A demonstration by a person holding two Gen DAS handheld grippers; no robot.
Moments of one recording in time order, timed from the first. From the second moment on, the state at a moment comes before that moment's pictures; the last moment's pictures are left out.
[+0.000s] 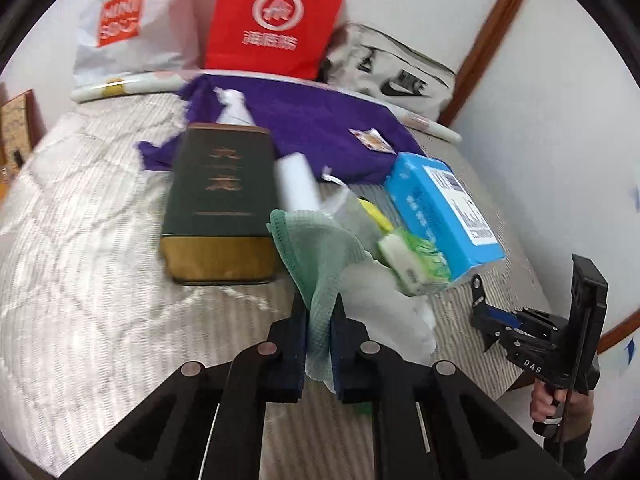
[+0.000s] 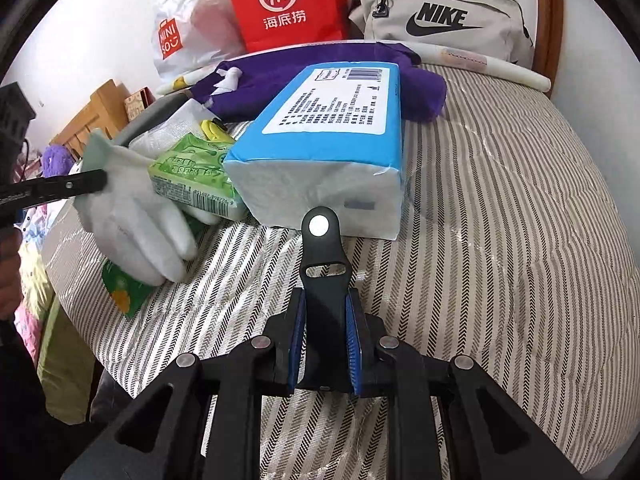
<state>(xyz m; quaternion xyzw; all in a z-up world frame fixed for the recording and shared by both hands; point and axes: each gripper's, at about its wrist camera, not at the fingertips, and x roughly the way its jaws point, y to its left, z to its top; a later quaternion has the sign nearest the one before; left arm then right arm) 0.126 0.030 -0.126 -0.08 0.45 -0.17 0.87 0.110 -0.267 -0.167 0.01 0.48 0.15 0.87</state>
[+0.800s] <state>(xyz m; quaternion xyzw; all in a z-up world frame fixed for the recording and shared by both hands) 0.107 0.047 -0.166 0.00 0.50 -0.11 0.86 0.111 -0.253 -0.164 -0.01 0.48 0.14 0.86</state>
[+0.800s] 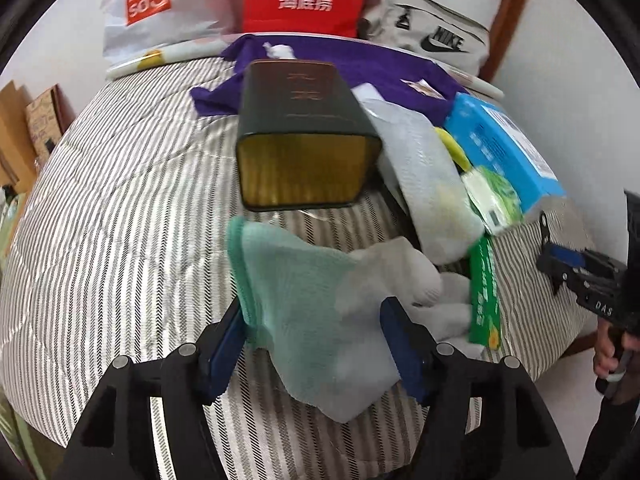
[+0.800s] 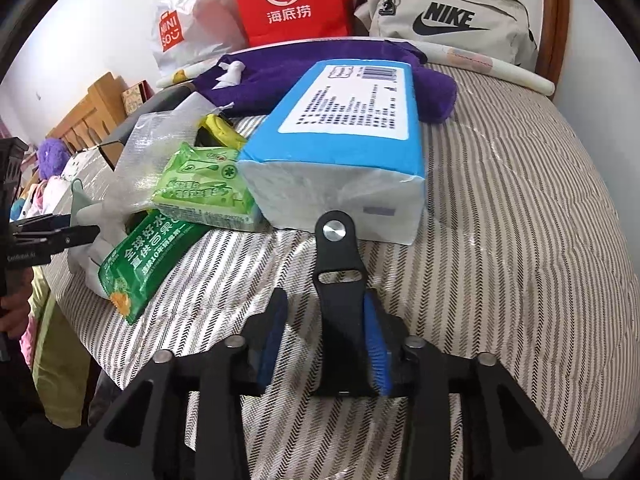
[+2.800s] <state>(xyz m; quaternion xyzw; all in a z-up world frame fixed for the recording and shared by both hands) 0.093 0.084 -0.090 -0.12 0.40 -0.11 0.90 0.099 -0.256 -0.094 0.01 0.39 0.15 0.91</state>
